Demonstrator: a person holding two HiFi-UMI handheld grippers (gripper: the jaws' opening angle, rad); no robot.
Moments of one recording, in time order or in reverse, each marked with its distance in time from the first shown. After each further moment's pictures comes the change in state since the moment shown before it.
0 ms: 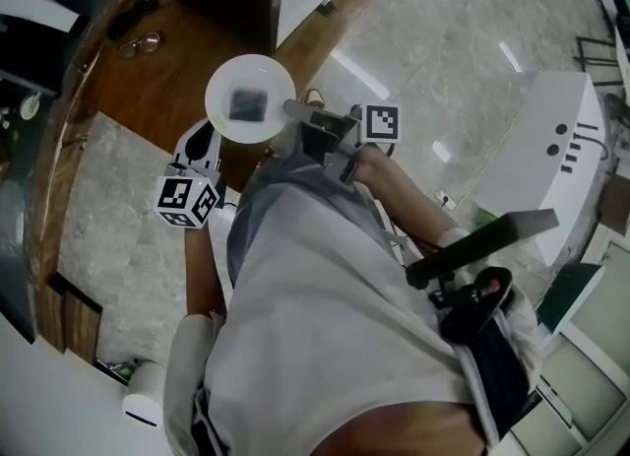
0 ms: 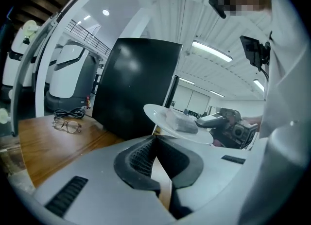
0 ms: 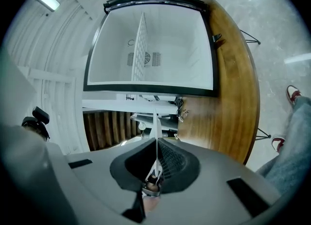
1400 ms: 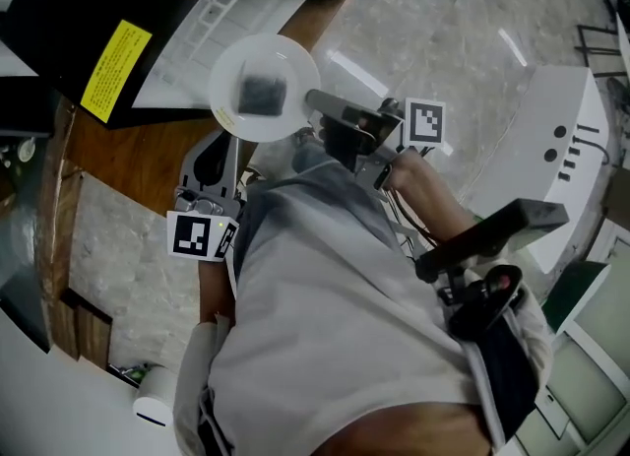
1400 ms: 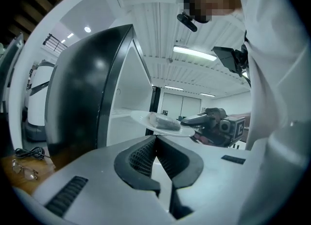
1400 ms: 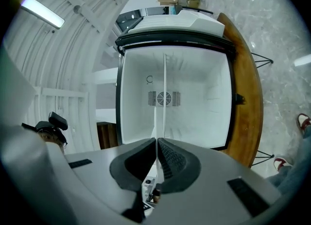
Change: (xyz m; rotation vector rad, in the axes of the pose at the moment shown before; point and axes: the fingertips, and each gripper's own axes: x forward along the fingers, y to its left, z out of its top) left arm 0.271 -0.200 0.150 0.173 -0.145 -0.050; right arm -0.193 0.074 0.306 0.007 -0.060 0.109
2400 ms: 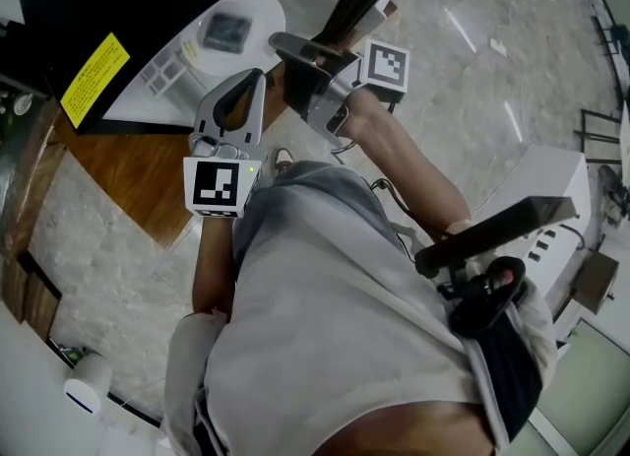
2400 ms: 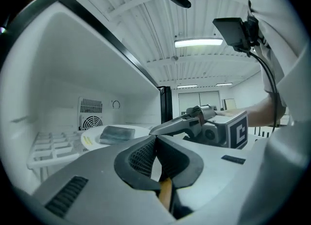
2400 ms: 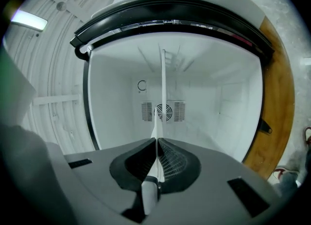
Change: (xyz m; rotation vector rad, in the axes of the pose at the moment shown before) left arm 0.140 0.001 0.050 0.177 -0.097 0.245; right arm 0.085 -0.014 0.129 0.026 0.100 -0.007
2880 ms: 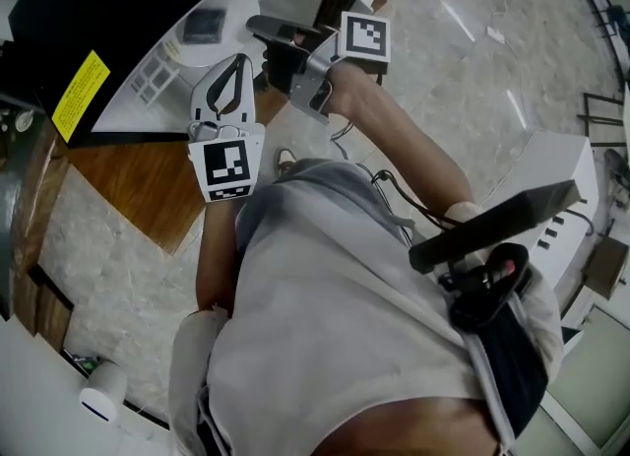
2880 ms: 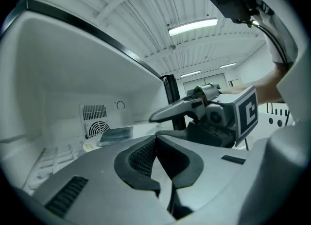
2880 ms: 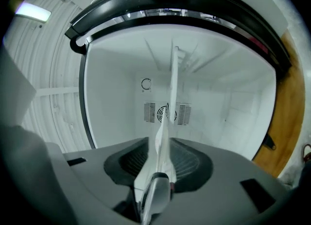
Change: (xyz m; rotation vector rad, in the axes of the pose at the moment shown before) left arm 0.029 0.012 -0.010 0.162 0.072 0.130; right arm 0.015 0.008 0.021 -0.071 0.046 -0.001
